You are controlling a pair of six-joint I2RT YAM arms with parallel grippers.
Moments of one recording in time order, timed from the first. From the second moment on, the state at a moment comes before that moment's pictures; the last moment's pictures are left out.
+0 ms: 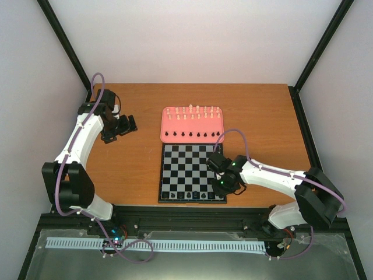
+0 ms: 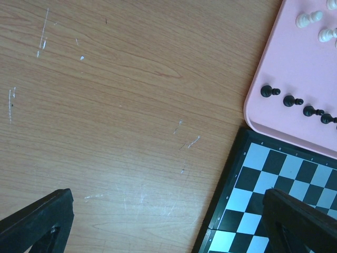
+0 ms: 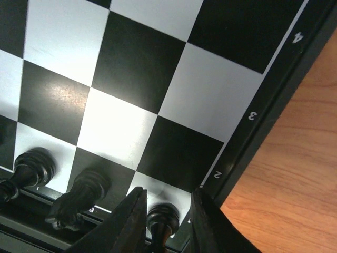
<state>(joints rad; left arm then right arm) -0.04 1.52 1.37 -1.08 0.15 -0.44 0.86 1.36 0.75 -0.82 -0.07 0.52</state>
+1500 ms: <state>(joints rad) -0.04 1.60 1.45 -1.10 0.14 -0.44 0.39 2.13 1.70 -0.82 0.05 0.18</state>
